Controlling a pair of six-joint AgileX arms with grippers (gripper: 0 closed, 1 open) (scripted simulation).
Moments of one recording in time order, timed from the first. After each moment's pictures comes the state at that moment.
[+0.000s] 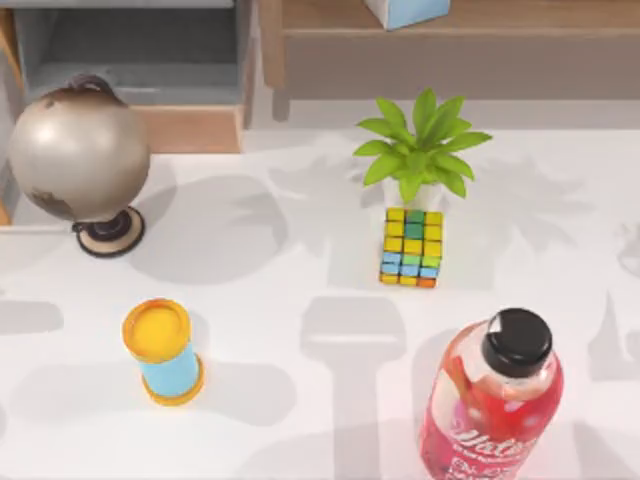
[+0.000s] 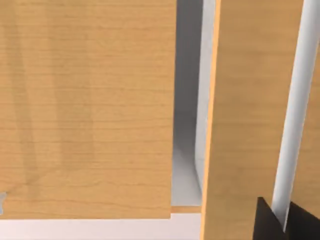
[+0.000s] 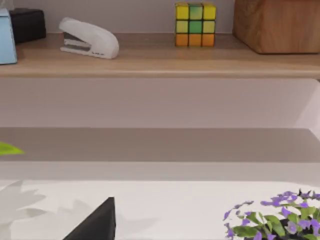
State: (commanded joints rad) left arm 0.60 2.09 0.64 1.42 0.64 1.59; right arm 0.00 0.00 0.00 0.00 0.00 0.00
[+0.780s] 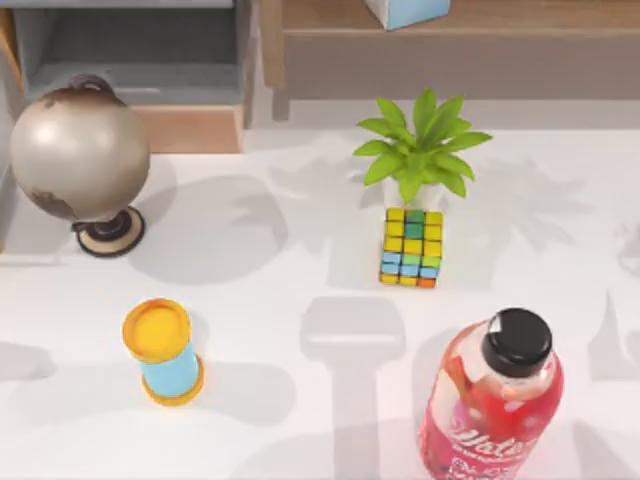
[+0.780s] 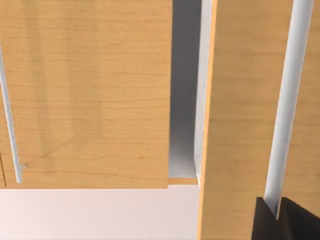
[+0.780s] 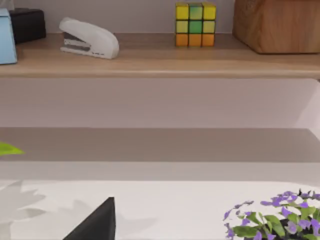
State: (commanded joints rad) left arm 0.68 2.04 0.49 1.50 0.72 1.60; right arm 0.00 0.00 0.00 0.00 0.00 0.00
